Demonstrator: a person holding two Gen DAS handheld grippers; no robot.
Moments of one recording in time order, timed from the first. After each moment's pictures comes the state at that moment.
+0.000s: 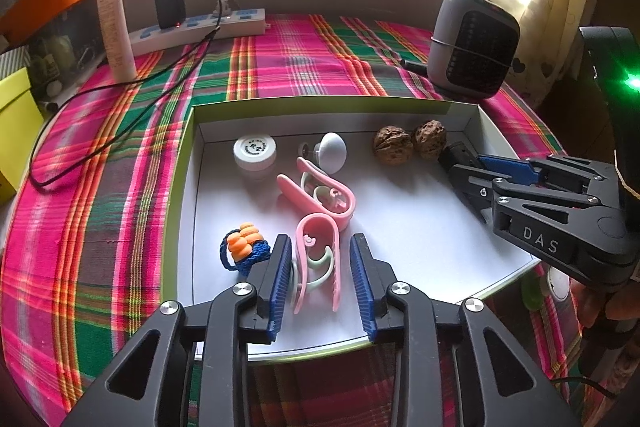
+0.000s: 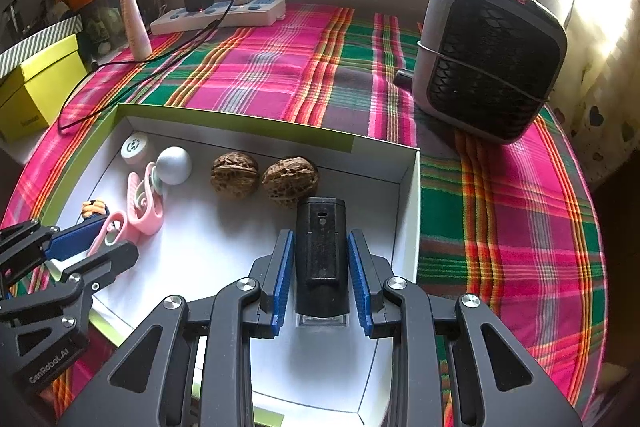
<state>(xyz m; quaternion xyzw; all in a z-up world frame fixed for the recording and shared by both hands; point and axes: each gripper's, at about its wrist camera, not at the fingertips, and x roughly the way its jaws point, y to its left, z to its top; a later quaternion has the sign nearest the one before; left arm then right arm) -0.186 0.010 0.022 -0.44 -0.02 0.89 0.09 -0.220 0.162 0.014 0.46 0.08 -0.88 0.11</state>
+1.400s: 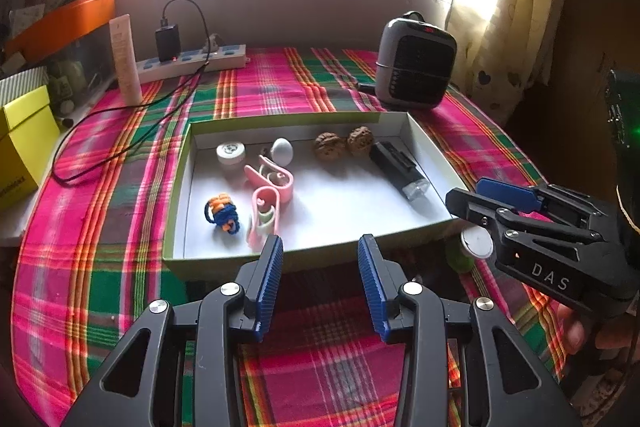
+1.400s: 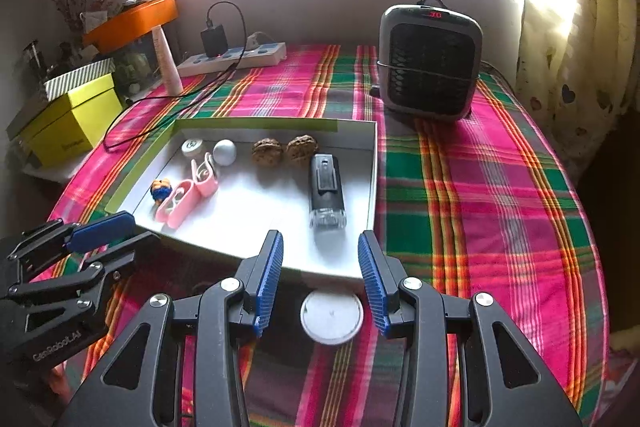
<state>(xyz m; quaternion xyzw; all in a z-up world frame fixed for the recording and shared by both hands) -0.115 0.031 0.058 -0.40 -0.02 0.91 0.11 -0.125 0.187 0.044 0.40 0.01 -0.91 0.12</state>
